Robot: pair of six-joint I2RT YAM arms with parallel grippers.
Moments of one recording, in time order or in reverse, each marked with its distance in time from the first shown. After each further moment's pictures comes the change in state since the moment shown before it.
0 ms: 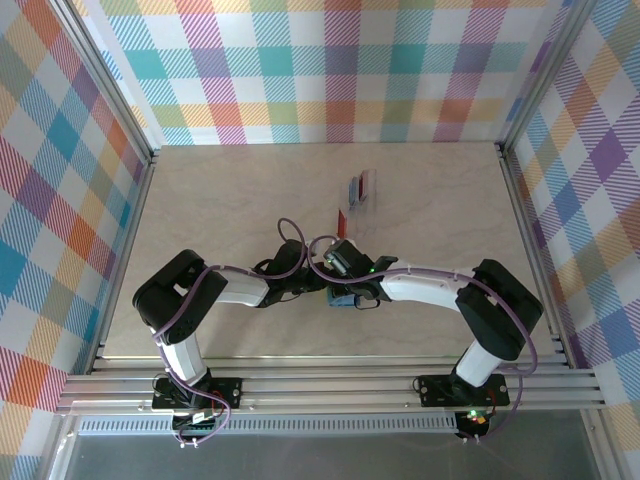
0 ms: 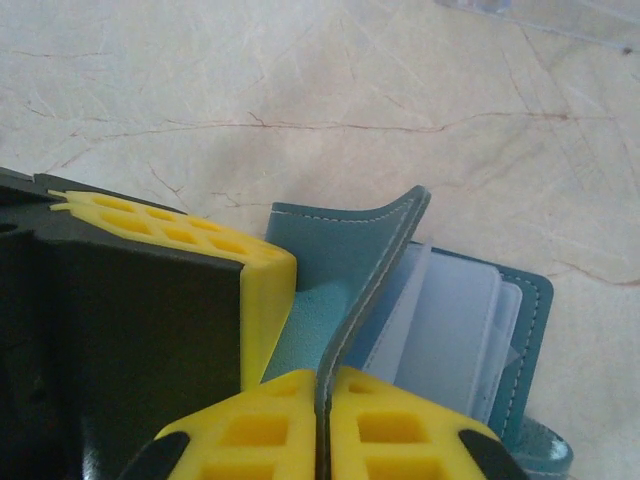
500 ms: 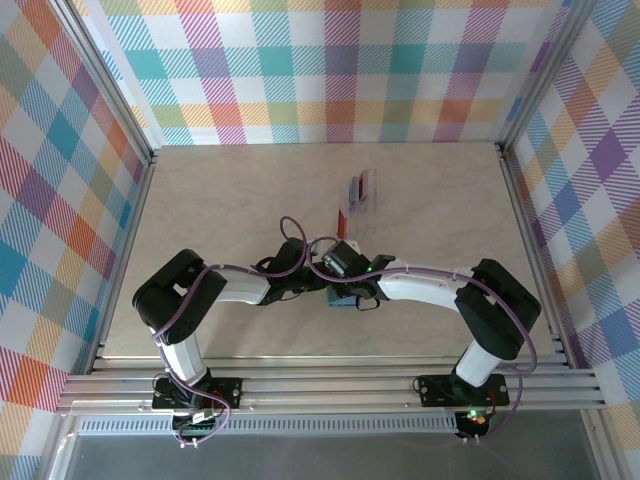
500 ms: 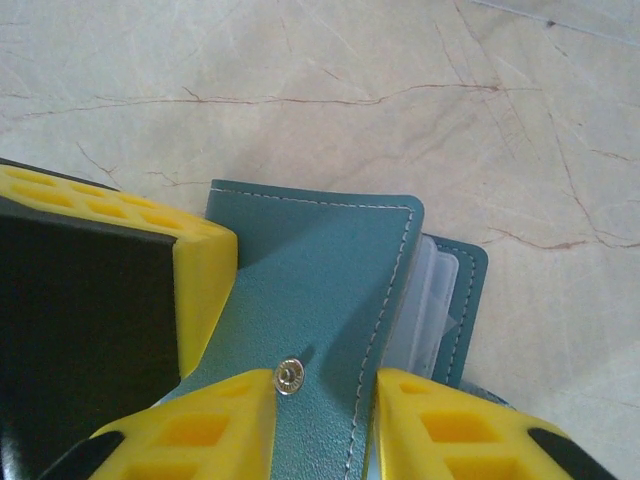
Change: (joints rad) left arm 0.000 0.001 0.026 -0.054 -0.008 0.027; right arm 0.013 0.010 0.031 -0.100 0.070 0.017
